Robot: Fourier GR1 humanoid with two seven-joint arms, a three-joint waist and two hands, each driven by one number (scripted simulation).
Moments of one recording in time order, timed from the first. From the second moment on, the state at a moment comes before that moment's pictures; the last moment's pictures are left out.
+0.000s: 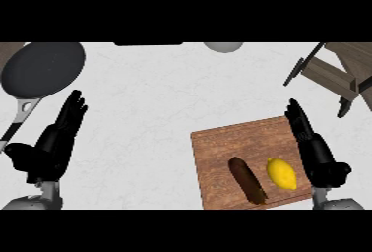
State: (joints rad) left arm -0.05 0.25 -0.05 -1.67 0.05 0.13 0.14; right arm -0.03 -0.31 0.19 -1.53 -0.11 -0.18 -0.14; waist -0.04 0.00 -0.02
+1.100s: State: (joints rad) left arm -0.04 0.29 0.04 -1.59 0.18 -0.01 0.22; right arm 0.20 -0.62 0.19 -1.96 0.24 -0.11 -0.21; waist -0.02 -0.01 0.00
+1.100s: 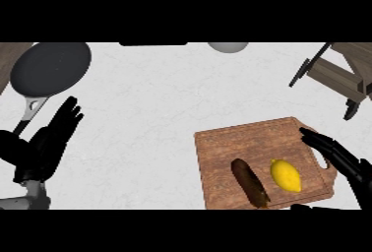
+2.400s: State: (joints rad) left arm -0.05 0.26 0.06 -1.55 0.15 -0.06 0.19; right arm 0.12 -0.65 0.51 -2.12 0.78 0.32 0.49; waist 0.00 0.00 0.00
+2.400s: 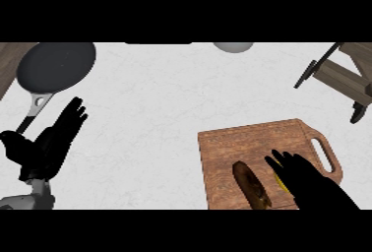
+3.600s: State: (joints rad) left arm -0.04 0.21 0.08 -1.60 0.10 -0.08 0.22; right arm 0.10 -0.52 0.41 -1.74 1.03 0.26 0.20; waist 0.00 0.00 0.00
